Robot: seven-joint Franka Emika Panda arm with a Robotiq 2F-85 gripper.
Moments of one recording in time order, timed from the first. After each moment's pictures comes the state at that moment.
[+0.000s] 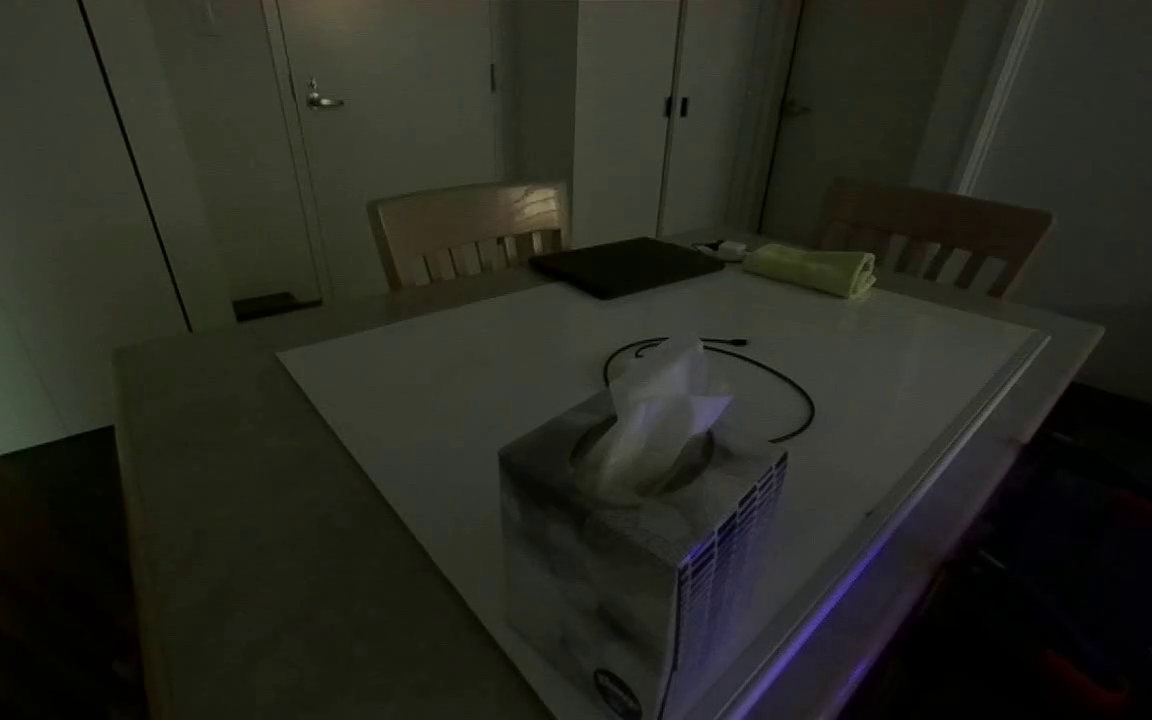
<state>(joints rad) -0.01 -0.38 -0.31 -2.08 0.13 1.72 -0.30</state>
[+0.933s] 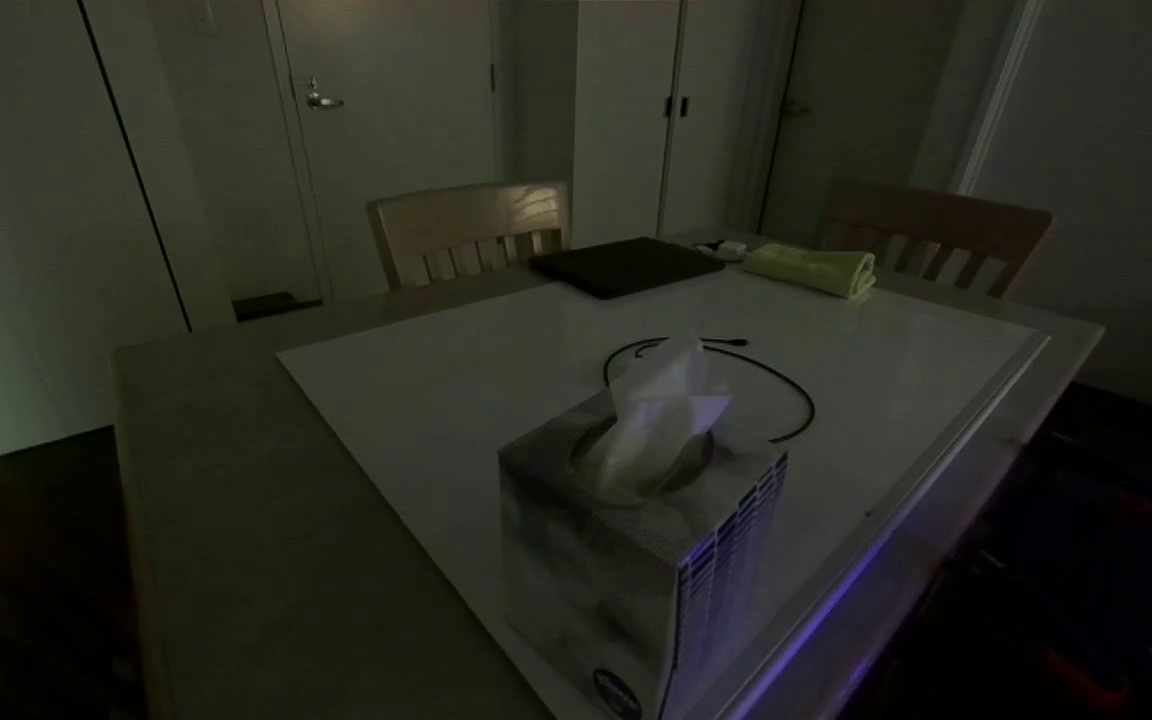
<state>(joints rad) -0.01 -0.38 -0.28 -2.09 0.13 1.72 -0.30</state>
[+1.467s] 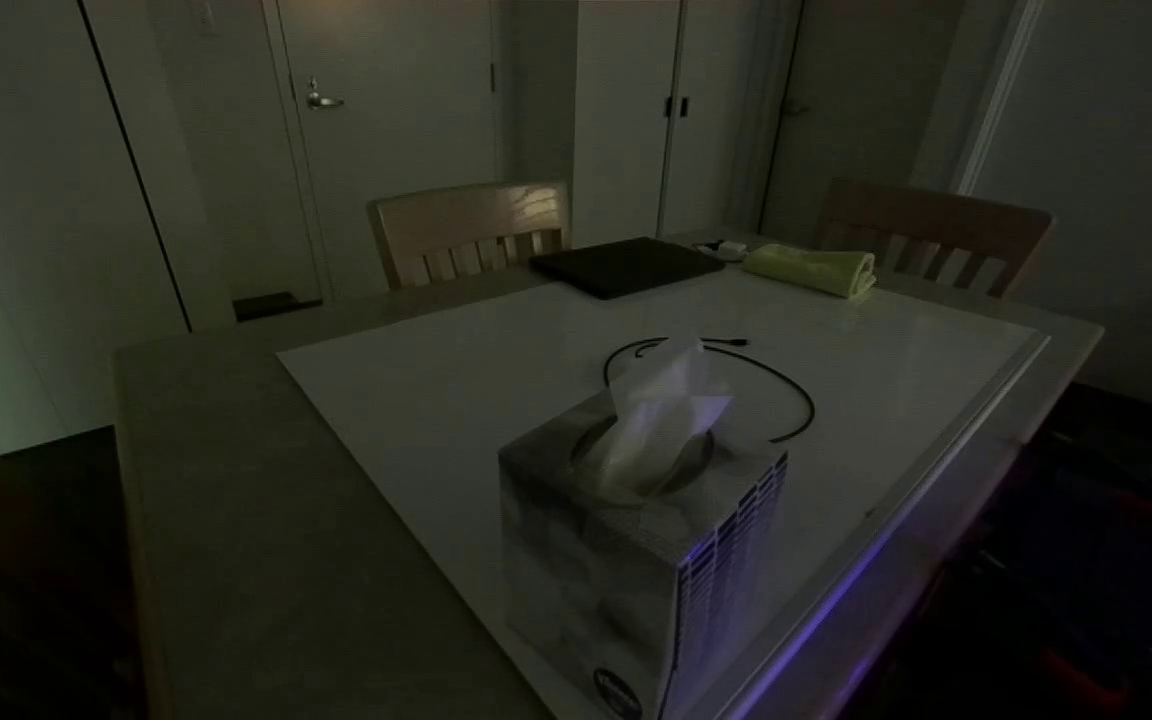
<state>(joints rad) -0.01 -0.37 -0.23 -2.17 0.13 1.73 -0.33</state>
